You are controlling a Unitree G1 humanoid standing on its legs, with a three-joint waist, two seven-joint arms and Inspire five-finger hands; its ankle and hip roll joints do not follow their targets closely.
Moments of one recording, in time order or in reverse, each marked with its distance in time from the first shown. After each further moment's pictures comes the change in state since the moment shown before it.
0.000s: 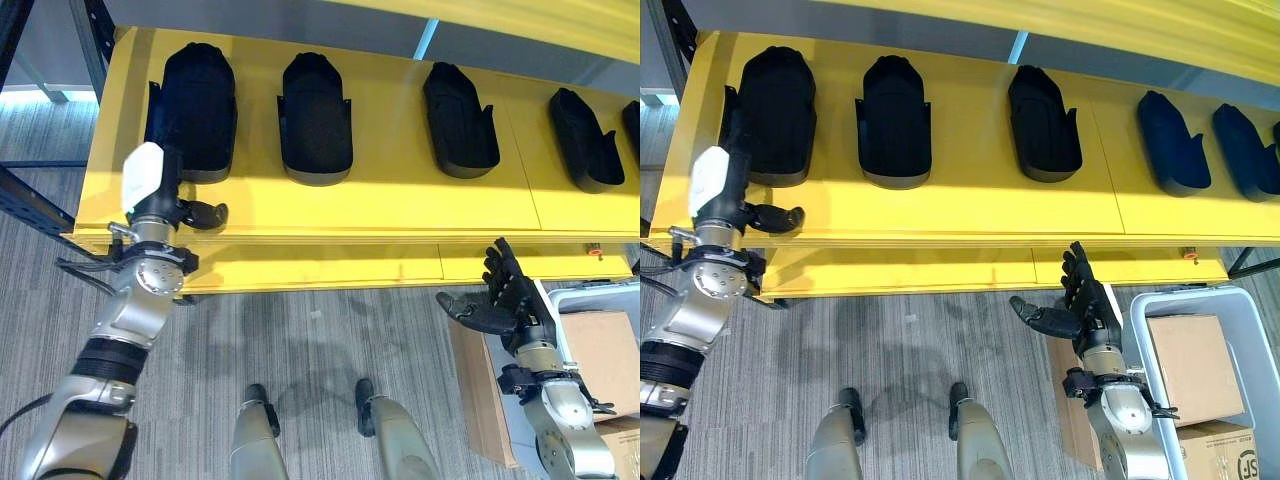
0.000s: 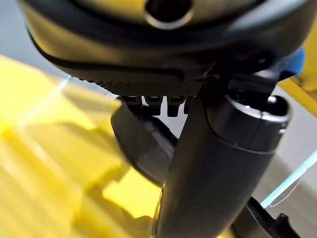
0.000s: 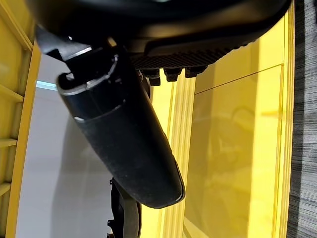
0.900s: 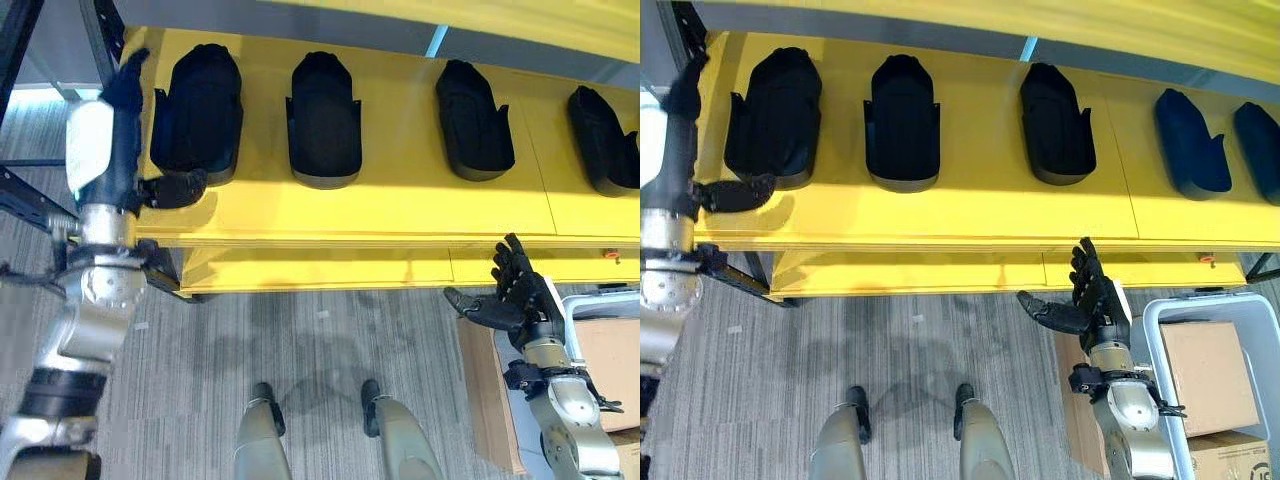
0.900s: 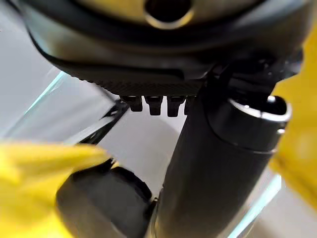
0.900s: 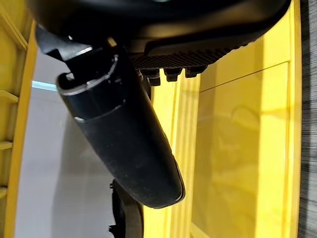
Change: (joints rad) left arm 0.292 -0.019 0.213 -0.354 -0.172 -0.105 -0.004; right arm -0.009 0.003 -0.033 0.007 0.001 0.006 0.007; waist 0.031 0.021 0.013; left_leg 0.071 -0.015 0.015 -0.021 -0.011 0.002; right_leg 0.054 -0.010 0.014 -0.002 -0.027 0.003
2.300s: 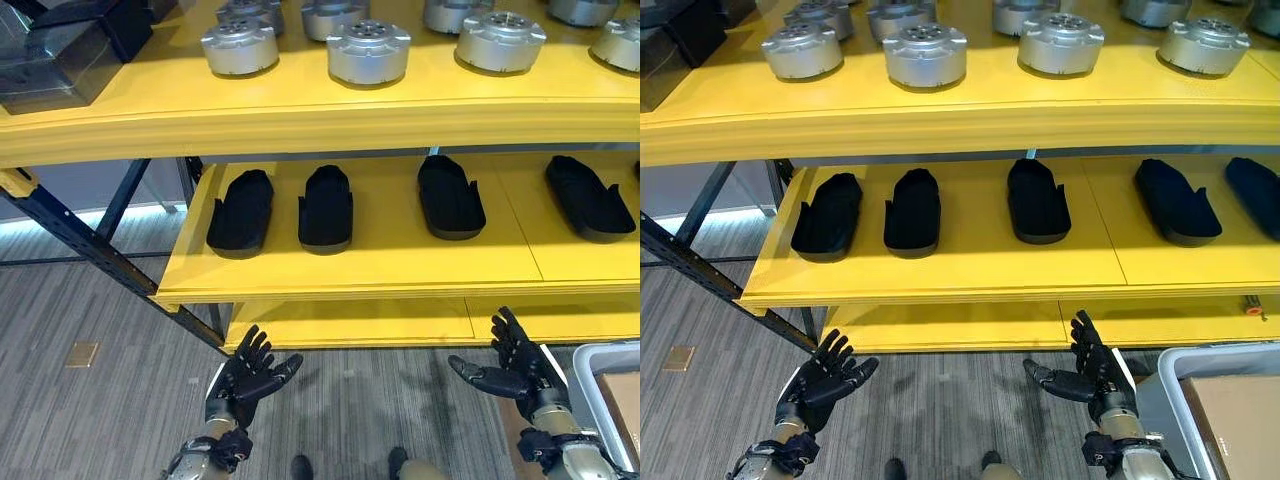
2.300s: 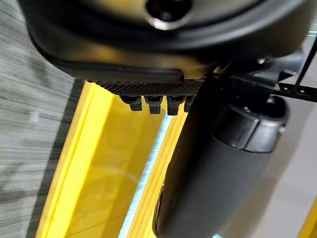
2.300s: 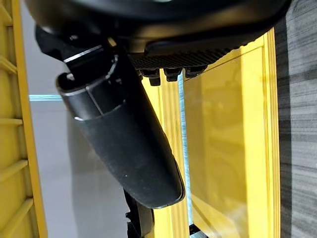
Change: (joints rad) left arm 0.682 -0.471 -0.125 0.011 -0.741 0.017 -0.366; right arm 0.270 0.062 -0.032 0.014 -0.039 0.022 0.130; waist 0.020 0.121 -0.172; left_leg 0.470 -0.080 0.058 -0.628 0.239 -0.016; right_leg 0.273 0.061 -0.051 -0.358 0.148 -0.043
